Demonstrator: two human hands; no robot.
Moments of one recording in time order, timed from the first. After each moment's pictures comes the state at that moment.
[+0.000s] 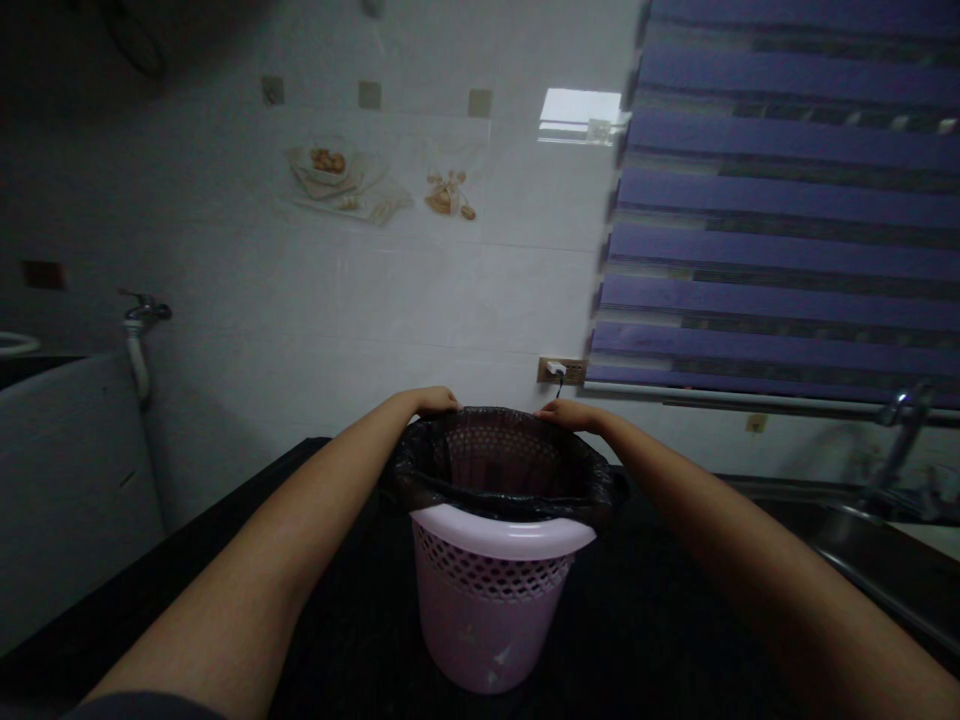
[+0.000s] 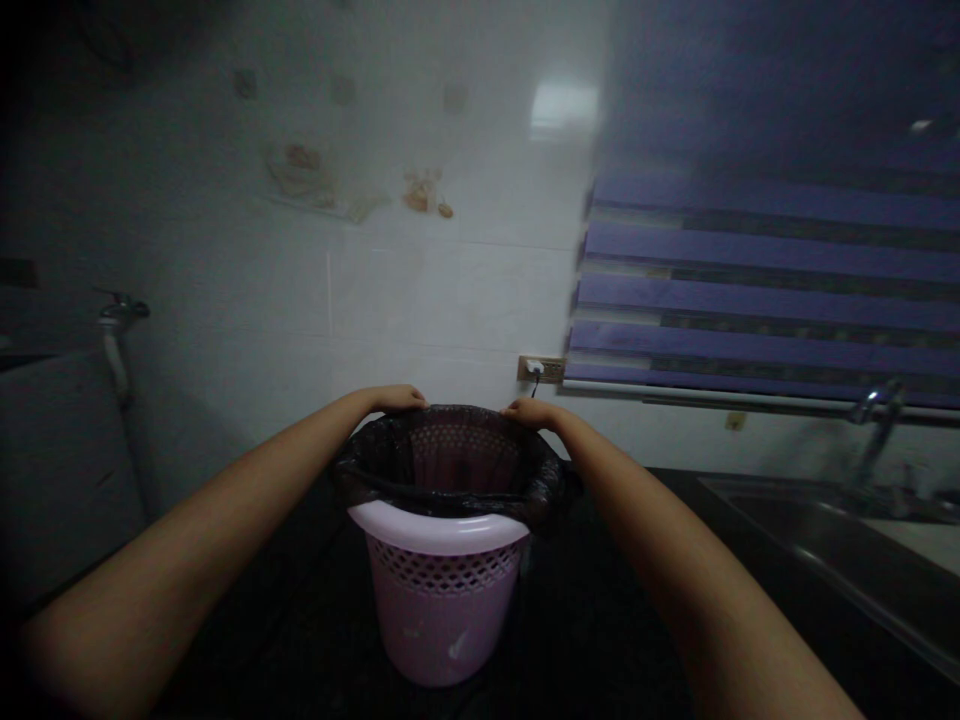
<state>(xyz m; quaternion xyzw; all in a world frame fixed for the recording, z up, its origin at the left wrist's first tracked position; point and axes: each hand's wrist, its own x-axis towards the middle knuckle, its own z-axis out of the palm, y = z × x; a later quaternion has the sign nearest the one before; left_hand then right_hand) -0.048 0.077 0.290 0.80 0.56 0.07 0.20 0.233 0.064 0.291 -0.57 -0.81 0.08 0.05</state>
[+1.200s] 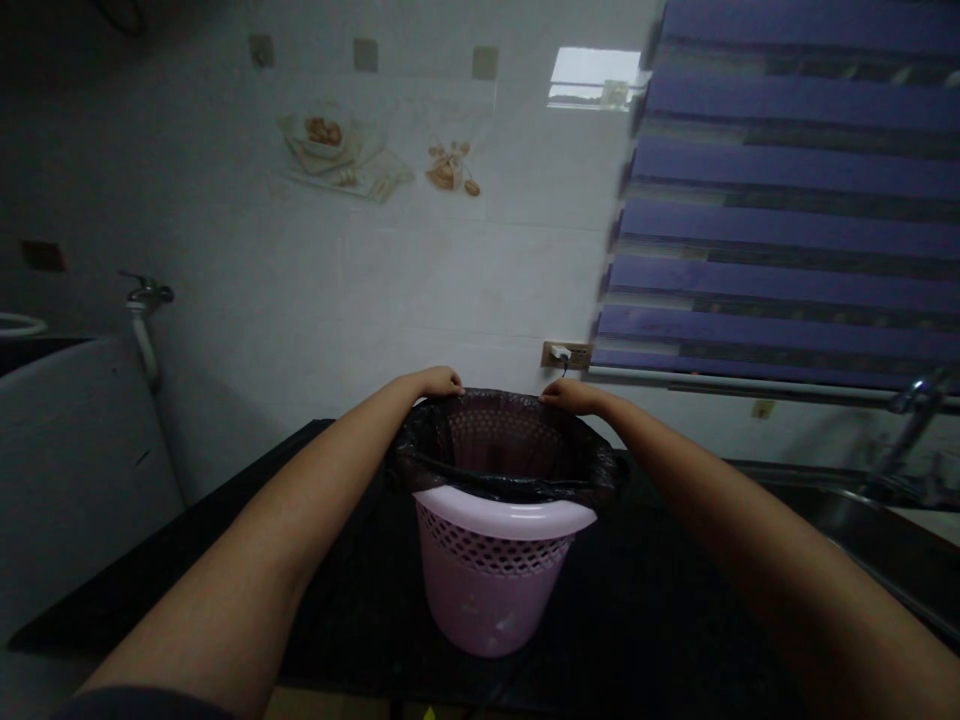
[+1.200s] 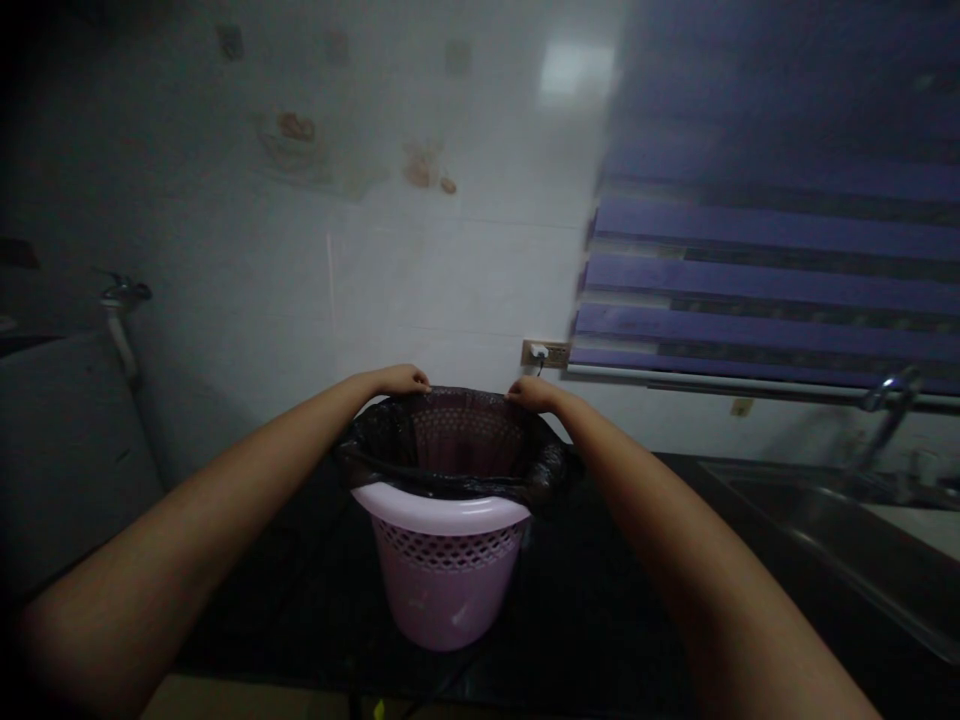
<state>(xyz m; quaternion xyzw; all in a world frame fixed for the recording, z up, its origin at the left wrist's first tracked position) -0.049 0.081 0.292 0.83 0.55 0.07 0.10 0.222 0.047 0.305 -0.58 -0.81 0.03 0.01</state>
